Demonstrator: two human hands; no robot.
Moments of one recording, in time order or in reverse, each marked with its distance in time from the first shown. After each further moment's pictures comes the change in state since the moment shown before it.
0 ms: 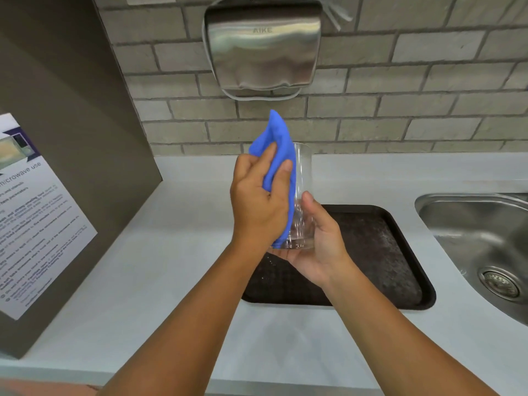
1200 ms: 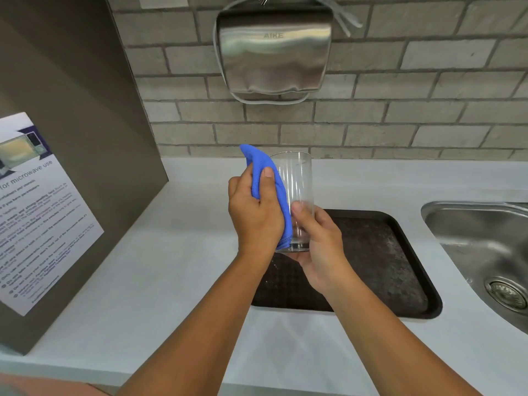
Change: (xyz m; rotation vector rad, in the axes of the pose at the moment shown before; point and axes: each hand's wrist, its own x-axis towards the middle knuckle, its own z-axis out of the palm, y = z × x) left_hand -0.005 -0.006 0.000 -0.104 0.167 -0.294; right_hand -0.003 0.004 0.012 -0.270 0.284 -0.149
